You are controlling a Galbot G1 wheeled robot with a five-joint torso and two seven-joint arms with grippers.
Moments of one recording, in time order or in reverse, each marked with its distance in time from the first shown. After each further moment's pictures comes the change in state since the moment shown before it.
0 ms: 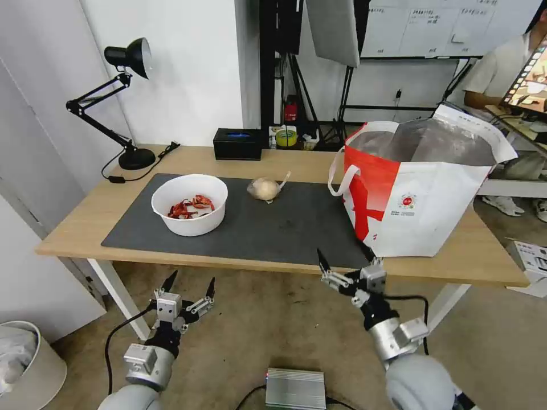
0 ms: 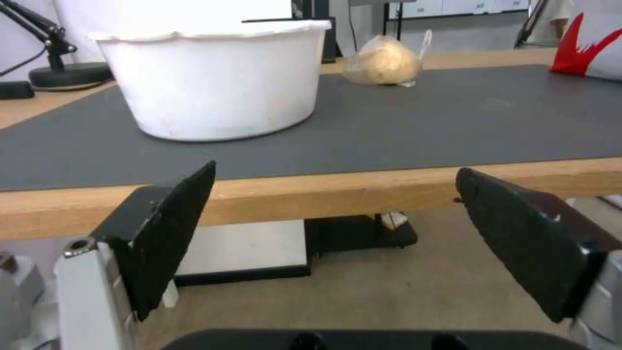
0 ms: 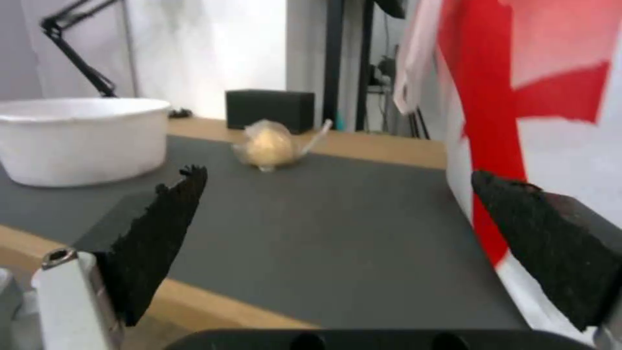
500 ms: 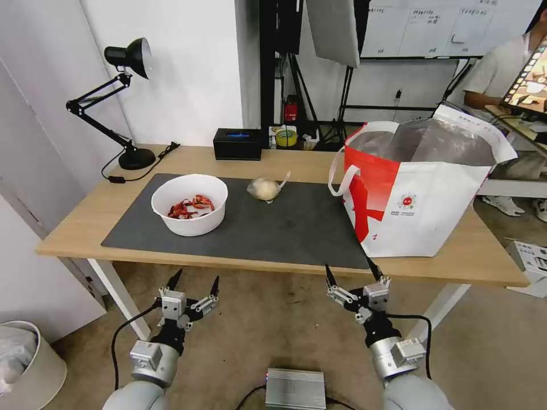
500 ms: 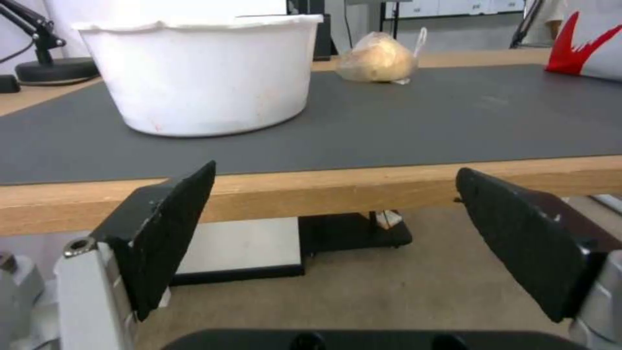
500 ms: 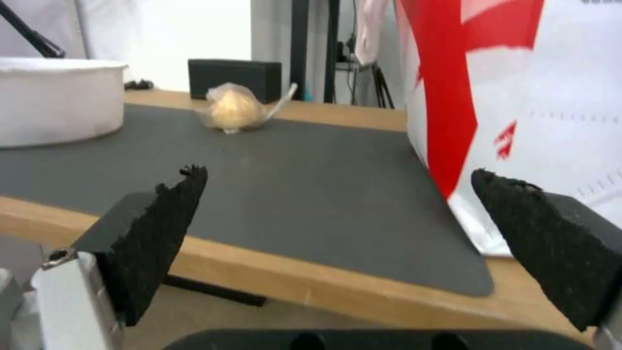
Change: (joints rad) left arm -0.020 -0.006 0.018 0.020 0.000 0.000 0.001; right arm -0.058 0.022 -0.002 -0.027 -0.052 0.009 0.078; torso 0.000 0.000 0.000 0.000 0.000
